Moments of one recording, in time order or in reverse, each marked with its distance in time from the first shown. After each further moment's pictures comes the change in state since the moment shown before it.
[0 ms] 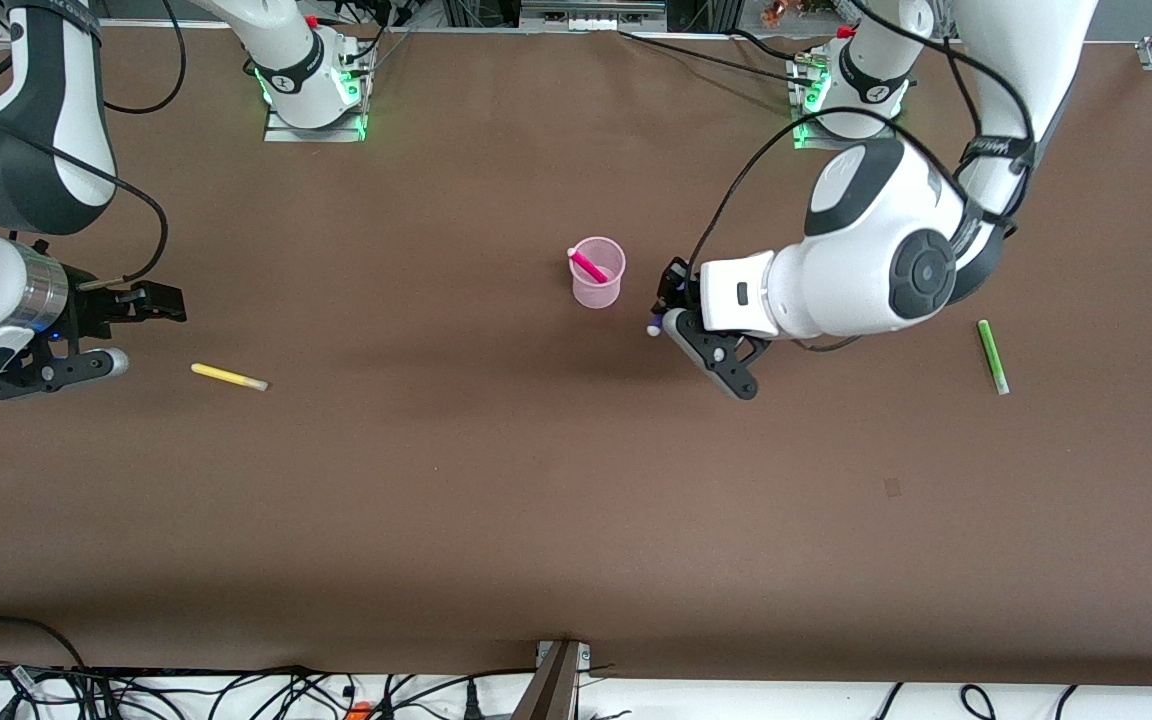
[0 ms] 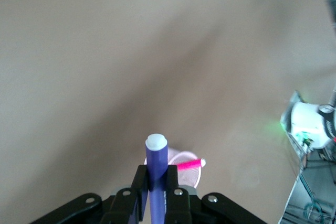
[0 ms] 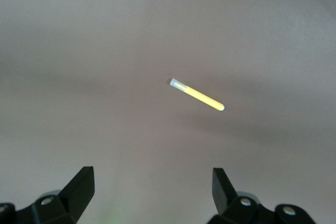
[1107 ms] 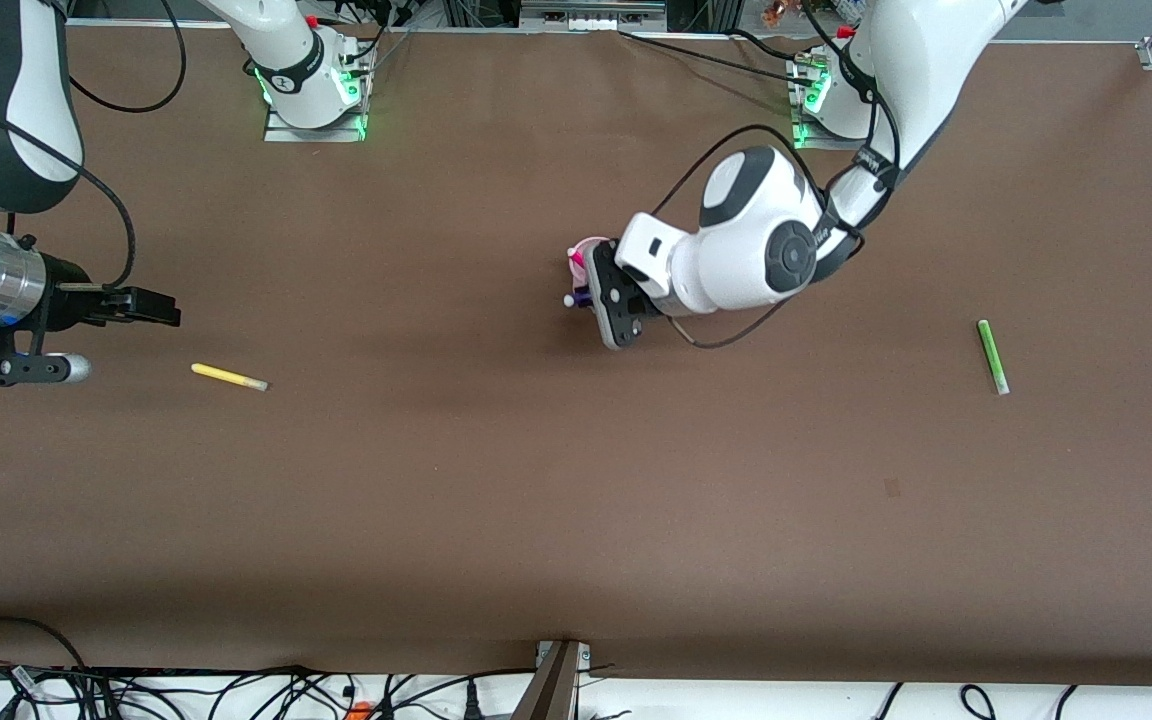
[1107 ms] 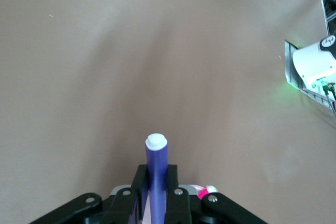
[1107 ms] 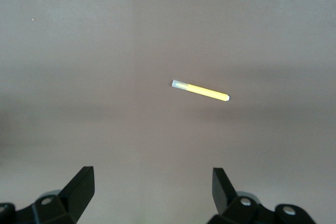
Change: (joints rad) left arm -0.081 -0.037 -0.079 -0.307 -0.049 0.378 0.397; right arm -0.256 -0.050 0.279 -0.003 -0.046 0.005 0.226
